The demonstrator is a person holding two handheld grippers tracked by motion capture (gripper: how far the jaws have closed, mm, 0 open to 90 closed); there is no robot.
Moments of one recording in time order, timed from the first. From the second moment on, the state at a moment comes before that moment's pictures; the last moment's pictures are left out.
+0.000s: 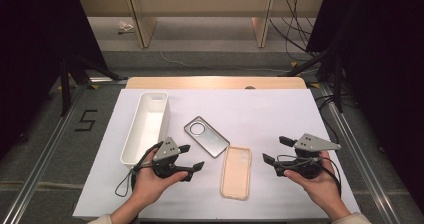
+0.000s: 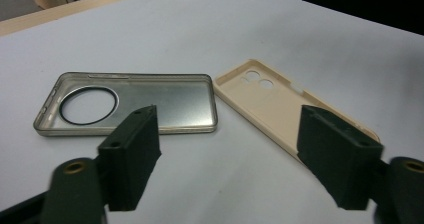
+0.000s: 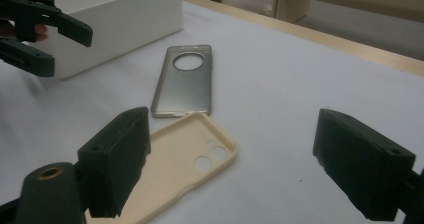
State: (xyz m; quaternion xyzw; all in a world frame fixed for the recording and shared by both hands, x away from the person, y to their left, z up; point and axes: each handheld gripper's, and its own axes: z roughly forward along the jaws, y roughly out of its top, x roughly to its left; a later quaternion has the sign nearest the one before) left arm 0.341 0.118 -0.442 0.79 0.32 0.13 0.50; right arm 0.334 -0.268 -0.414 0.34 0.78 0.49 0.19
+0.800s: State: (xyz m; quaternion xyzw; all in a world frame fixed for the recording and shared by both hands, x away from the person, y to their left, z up) left arm 0.432 0.033 -0.432 0.81 0.39 0.13 0.43; right arm 0.337 -0.270 -0.414 0.35 0.77 0.49 0.20
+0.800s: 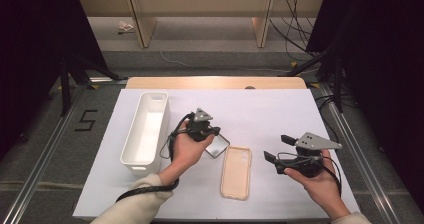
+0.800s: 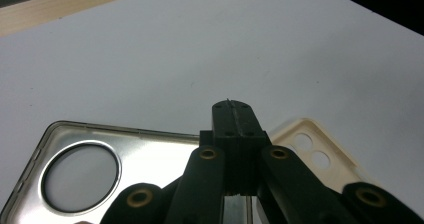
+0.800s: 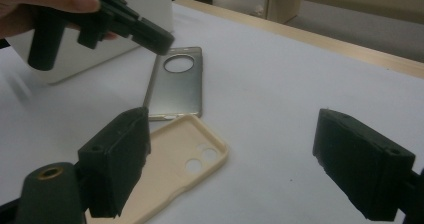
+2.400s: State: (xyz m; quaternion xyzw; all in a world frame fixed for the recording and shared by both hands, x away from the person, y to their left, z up) left arm 0.444 0.010 -0.482 0.84 0.41 0.07 0.34; right arm 0.337 -0.270 -0.414 0.36 0.77 0.49 0.20
